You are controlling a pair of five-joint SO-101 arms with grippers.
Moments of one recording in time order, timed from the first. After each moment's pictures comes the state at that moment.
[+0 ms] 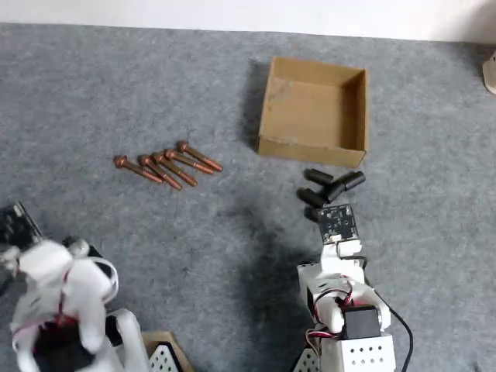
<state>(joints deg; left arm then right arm) -29.3 -91.6 57.9 85.7 18.4 -7.8 -103.9 96.0 70.7 6.8</state>
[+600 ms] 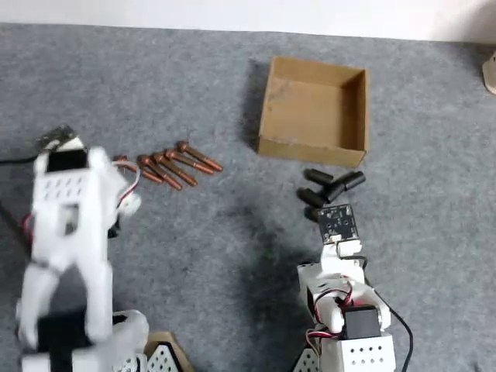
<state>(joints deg) -14.5 -14.5 26.2 87.4 42.5 -7.8 -103.9 96.0 70.7 6.8</state>
